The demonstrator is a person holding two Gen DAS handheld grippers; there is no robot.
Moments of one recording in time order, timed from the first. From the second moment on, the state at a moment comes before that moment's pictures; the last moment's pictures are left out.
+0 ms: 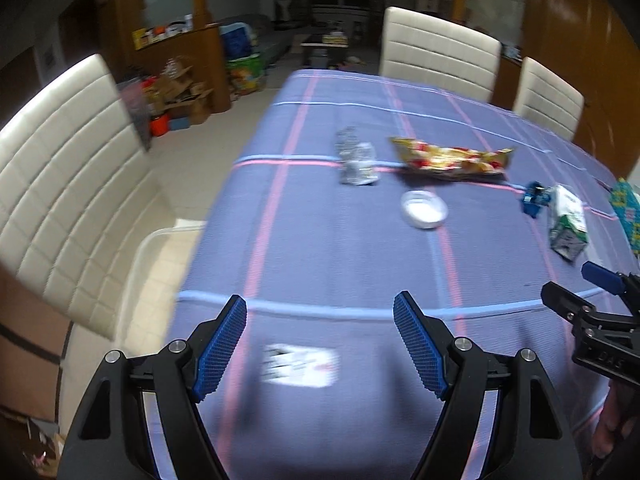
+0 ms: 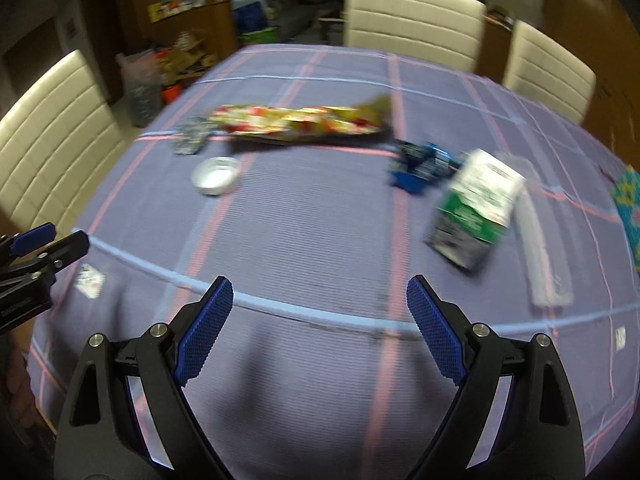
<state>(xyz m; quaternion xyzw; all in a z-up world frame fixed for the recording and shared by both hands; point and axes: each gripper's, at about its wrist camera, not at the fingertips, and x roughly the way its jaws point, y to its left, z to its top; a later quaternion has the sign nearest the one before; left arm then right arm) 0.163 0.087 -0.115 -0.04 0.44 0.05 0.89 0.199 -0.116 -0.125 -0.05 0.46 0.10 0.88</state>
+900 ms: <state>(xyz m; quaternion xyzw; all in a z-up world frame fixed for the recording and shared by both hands) 0.285 0.019 -0.157 0.01 0.48 0.02 0.87 0.295 -0.189 -0.160 0.00 0.49 0.02 0.87</state>
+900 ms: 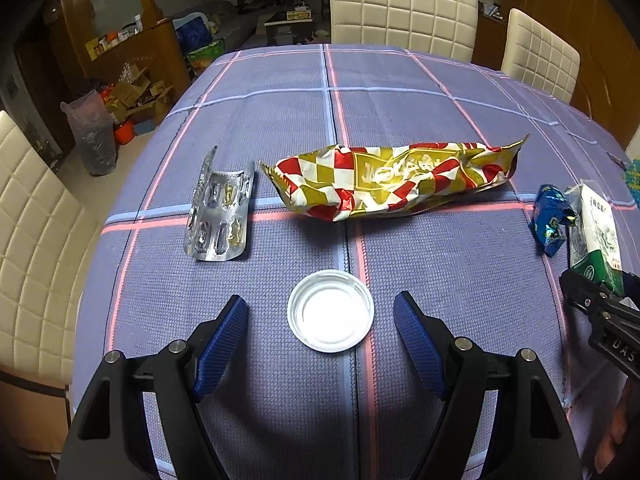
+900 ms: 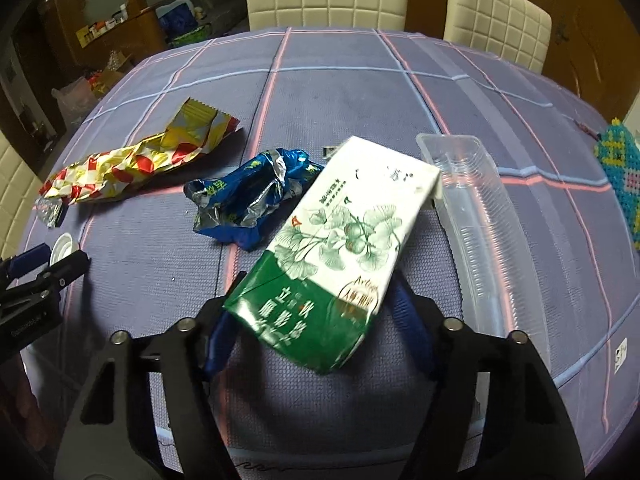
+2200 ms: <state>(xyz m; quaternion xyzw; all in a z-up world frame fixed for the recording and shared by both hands) 0.133 0.086 -0.111 0.00 0.42 0.04 0.91 0.159 -0.084 -0.109 -0.07 0.43 0.14 0.89</state>
